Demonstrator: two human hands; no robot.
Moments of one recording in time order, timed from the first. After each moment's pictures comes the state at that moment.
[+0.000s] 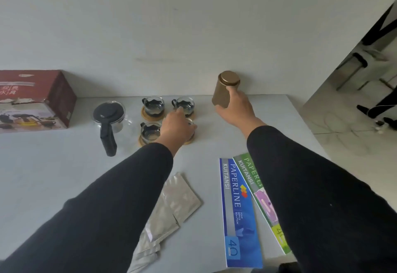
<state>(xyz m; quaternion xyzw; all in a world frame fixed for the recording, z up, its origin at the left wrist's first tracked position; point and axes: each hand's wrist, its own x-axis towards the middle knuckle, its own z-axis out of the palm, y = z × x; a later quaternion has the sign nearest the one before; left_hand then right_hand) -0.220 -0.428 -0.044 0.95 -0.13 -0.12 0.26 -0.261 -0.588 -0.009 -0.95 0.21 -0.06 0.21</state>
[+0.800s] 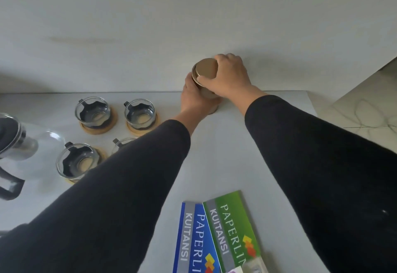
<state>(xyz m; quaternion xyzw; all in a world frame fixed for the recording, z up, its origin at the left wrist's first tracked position) -0.089 -0.663 -0.117 0.84 -0.02 -0.14 0.52 -0.092 -0.752 -0.068 -0.98 0.13 -0.06 0.17</state>
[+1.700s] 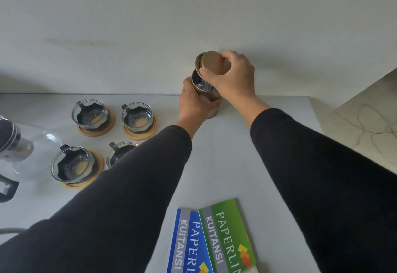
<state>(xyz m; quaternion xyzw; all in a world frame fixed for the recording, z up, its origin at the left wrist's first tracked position) -0.082 -0.669 -0.132 0.84 -0.02 -0.09 0.53 -0.097 -0.759 -0.065 -0.91 0.18 -0.18 0.33</state>
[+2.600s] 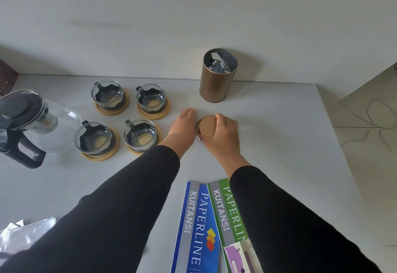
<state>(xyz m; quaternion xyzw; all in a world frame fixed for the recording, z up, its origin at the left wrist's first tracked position) -0.146 -0.594 -0.174 0.95 -0.15 -0.19 0.20 -0.210 -0.698 -0.186 -0.95 0.18 -0.05 0.23</state>
